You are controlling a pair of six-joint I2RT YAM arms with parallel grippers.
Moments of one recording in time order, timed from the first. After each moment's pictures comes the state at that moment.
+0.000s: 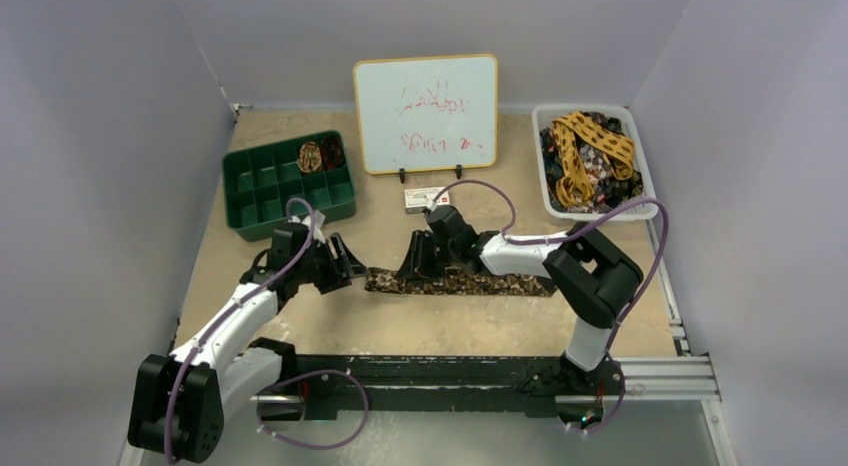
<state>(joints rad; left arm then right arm) -0.21 0.98 0.42 -0.27 0.41 -0.72 0.82 1.78 0.91 0.07 -0.33 0.97</state>
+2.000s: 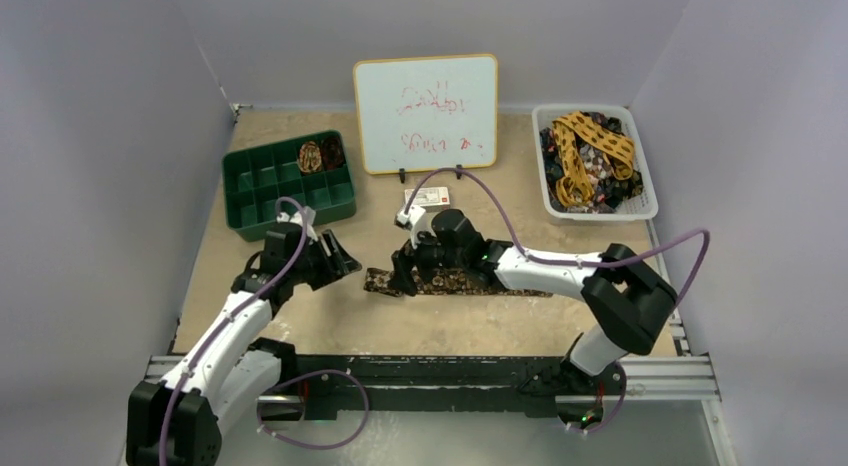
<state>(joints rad) -0.21 0.88 0.44 -0.34 0.30 -0.70 0.90 1.57 0.85 0.16 -0.35 0.26</state>
